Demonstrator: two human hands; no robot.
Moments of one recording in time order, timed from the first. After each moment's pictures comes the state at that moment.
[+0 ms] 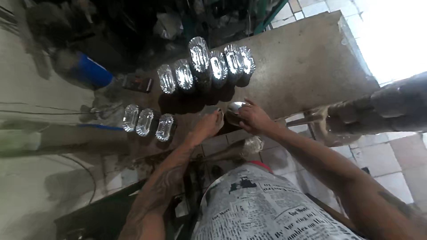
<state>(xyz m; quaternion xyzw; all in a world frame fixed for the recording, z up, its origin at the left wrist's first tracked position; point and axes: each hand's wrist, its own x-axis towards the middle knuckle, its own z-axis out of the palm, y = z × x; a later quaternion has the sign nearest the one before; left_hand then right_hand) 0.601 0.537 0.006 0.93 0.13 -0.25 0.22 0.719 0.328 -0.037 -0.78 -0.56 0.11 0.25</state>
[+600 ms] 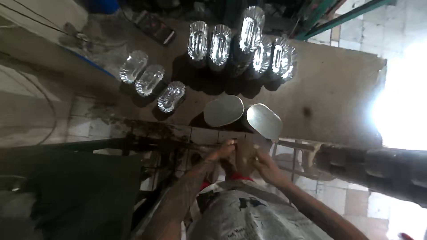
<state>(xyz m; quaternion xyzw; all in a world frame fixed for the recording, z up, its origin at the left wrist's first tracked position) 0.523 0.463 -0.121 0.65 0.28 -0.18 0.69 0.628 0.263 -0.047 -0.72 -0.29 0.49 0.41</state>
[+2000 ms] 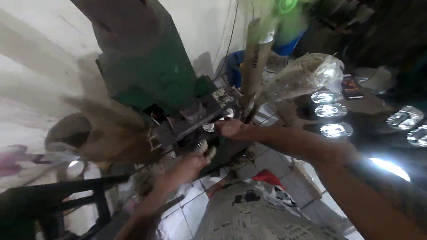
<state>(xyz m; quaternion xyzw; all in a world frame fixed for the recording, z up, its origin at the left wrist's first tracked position) -0.034 0.464 0.085 0.74 0.55 -0.08 0.37 0.163 0.642 -0.019 -0.18 -0.98 0.12 -0.04</state>
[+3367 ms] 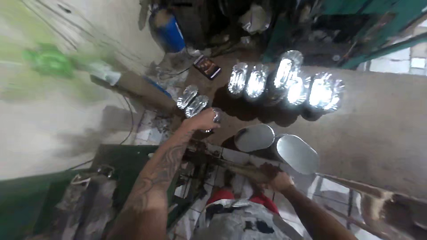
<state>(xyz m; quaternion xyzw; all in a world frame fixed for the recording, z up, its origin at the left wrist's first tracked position) 0.516 0.696 0.009 0.97 0.12 -0.13 0.16 0.661 0.307 -0.199 -0.75 -0.50 0.44 -0.04</state>
